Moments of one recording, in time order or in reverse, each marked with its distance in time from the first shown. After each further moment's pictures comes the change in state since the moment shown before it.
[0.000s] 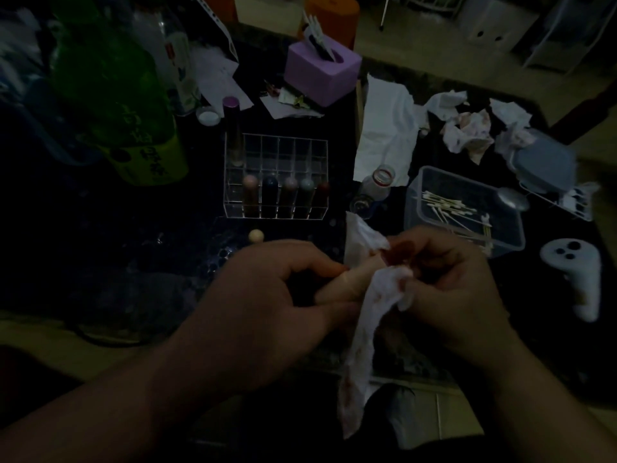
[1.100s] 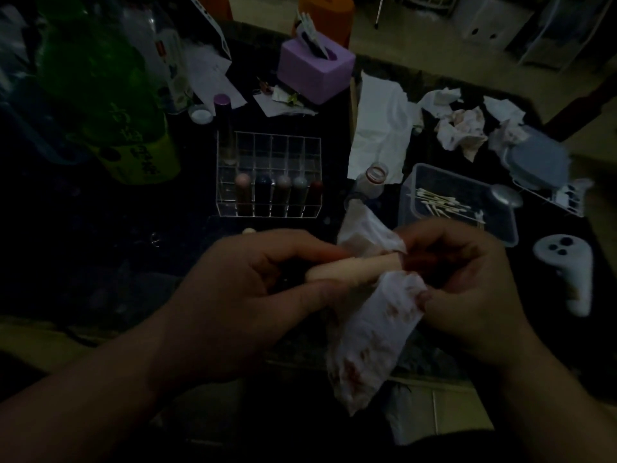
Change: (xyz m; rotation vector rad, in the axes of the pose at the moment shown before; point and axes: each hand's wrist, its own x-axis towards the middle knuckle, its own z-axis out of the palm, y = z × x) left_hand 0.006 -0.006 -0.008 -0.182 -0.062 0.086; right_hand 0.000 -0.009 -0.012 -0.056 -0.058 -0.082
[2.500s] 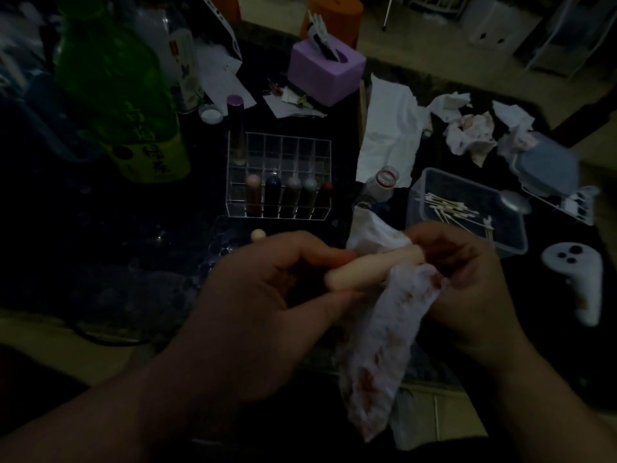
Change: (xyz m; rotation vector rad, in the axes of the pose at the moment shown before) left_hand -0.010 0.011 0.015 -0.072 0.178 -0.069; right_hand 0.005 0.005 0.010 -0.069 0.019 0.008
